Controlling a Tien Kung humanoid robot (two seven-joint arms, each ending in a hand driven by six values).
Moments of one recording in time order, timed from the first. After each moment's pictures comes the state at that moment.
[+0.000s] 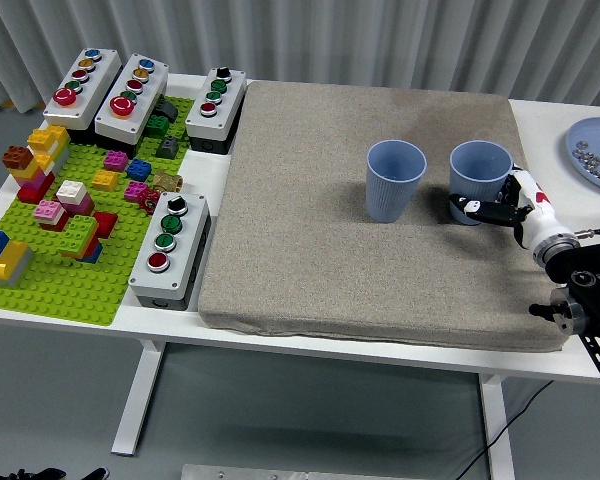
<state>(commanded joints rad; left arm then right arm) -0.19 0.09 -0.80 -0.18 0.91 -0.12 0.25 0.53 -0.22 0.98 1.04 -1.02 -0.22 -0.06</state>
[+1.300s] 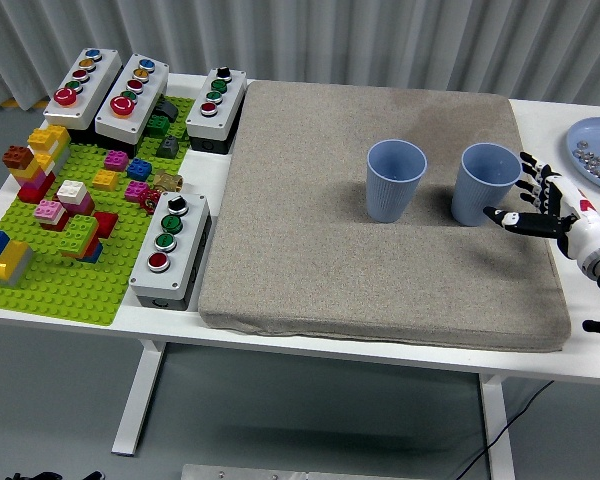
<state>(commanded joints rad) -0.18 0.09 -0.82 -0.18 0.93 -0.12 0.25 0.38 -0.40 1.08 1.28 -1.05 -0.18 -0.12</state>
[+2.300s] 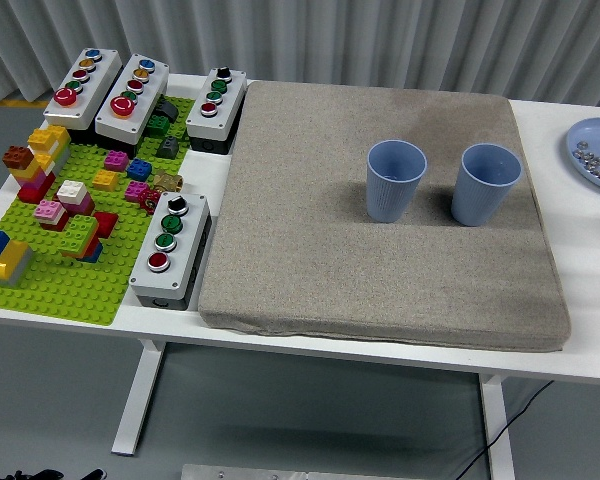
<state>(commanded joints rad) -0.18 0.09 -0.79 -0.18 0.91 -0.12 0.25 0.67 -0.25 1.38 1.10 -0.47 -0.33 0.09</state>
